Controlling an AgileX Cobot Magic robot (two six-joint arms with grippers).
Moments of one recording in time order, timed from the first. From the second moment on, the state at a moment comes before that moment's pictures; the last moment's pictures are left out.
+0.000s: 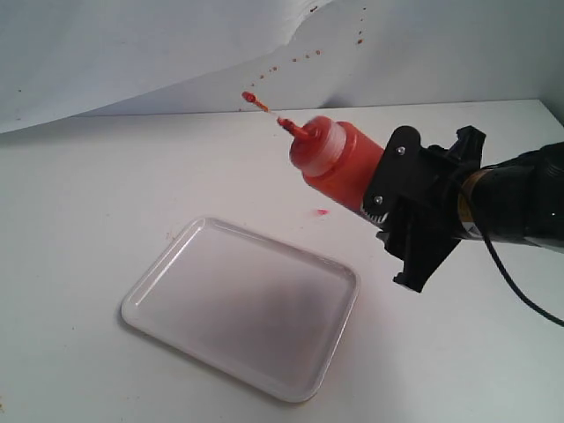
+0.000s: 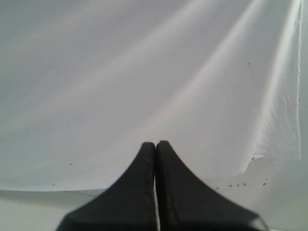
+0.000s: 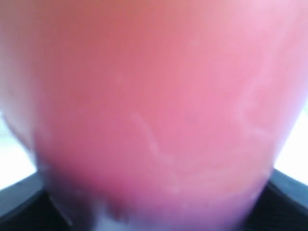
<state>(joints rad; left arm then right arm) 0.01 0.00 -0.01 0.03 -0.18 -0.30 0.48 1.53 -0.75 -0.96 0.13 0.18</state>
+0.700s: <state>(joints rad) 0.01 0.00 -0.01 0.04 -0.16 -0.32 0.76 1.52 -0.78 -1.49 0.41 0.33</state>
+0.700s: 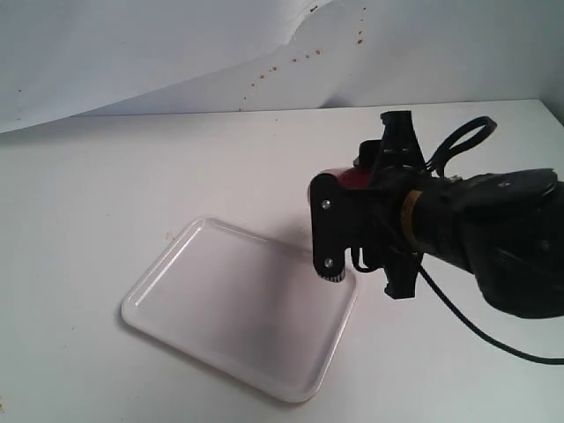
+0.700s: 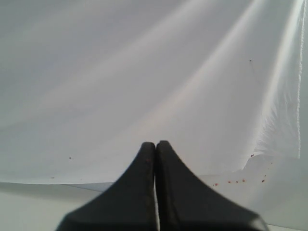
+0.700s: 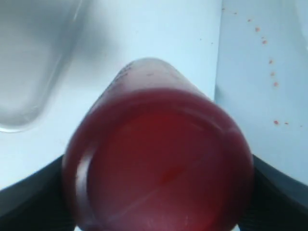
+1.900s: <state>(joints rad) 0.01 0.00 -0.01 0.04 -0.16 -0.37 1.01 1.42 -0.78 -1.40 0.12 0.88</state>
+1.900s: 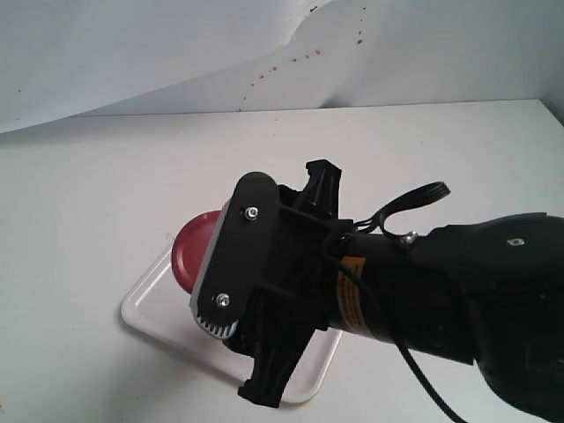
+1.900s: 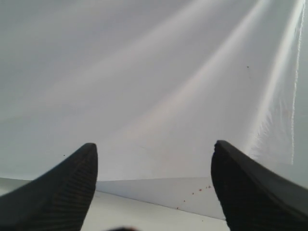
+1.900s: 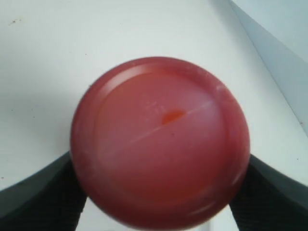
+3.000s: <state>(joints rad) -0.42 0.69 -0.35 -0.09 0.20 0.11 0.99 1.42 -0.89 -1.40 0.16 1.19</state>
